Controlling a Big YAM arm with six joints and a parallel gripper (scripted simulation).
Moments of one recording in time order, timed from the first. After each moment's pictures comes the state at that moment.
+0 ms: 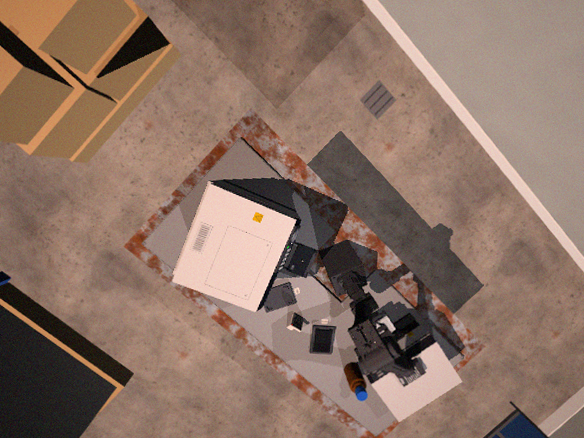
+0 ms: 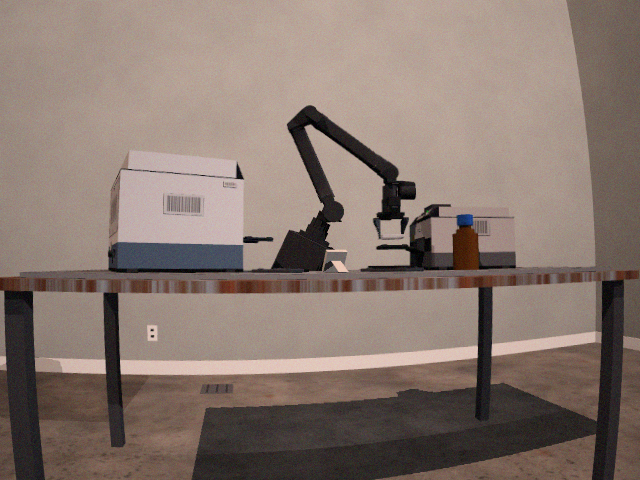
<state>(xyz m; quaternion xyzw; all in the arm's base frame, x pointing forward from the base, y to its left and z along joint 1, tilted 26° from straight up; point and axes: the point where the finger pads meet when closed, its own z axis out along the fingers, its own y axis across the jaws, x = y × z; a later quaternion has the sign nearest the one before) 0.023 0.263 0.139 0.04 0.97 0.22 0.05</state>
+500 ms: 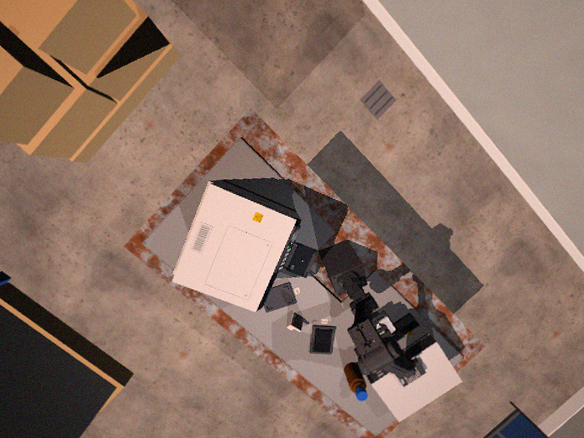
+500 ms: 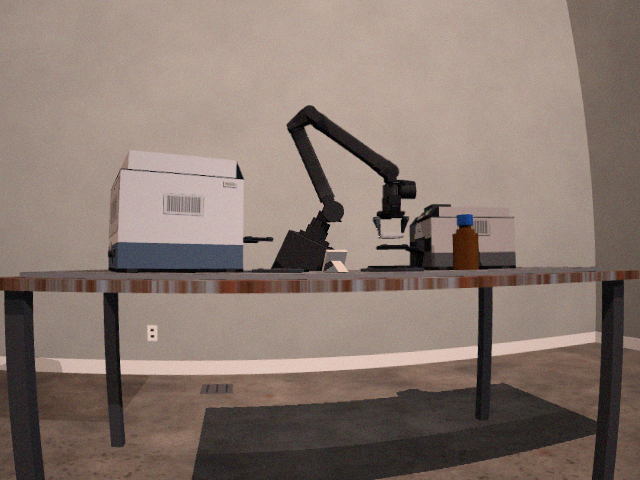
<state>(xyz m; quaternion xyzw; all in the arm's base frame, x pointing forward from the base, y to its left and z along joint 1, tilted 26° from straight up) 0.024 0.262 0.143 0.04 0.97 0.22 0.05</state>
